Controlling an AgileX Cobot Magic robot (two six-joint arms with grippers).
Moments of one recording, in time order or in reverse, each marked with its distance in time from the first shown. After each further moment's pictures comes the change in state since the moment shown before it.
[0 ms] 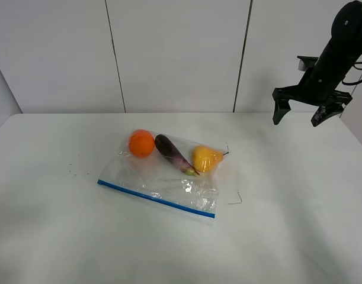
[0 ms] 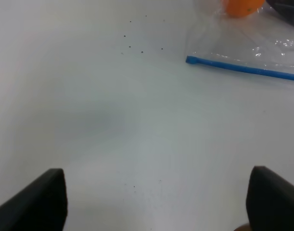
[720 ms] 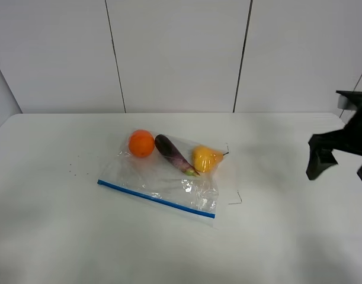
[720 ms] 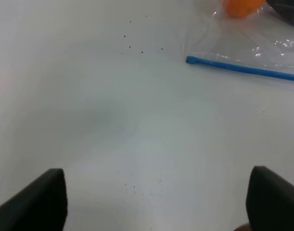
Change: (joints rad) left arm 0.000 0.000 0.000 0.000 0.000 0.000; right arm 0.000 -0.628 0.748 -0.013 0.000 0.003
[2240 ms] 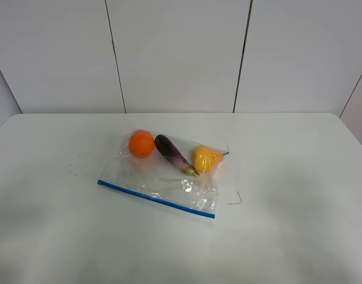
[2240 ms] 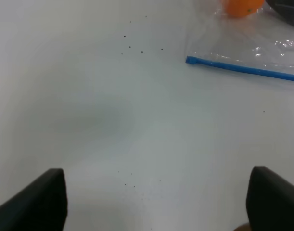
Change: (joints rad) left arm 0.000 0.000 0.000 0.000 0.000 0.000; right arm 0.008 -1.403 0.511 -0.036 -0.198 0.045
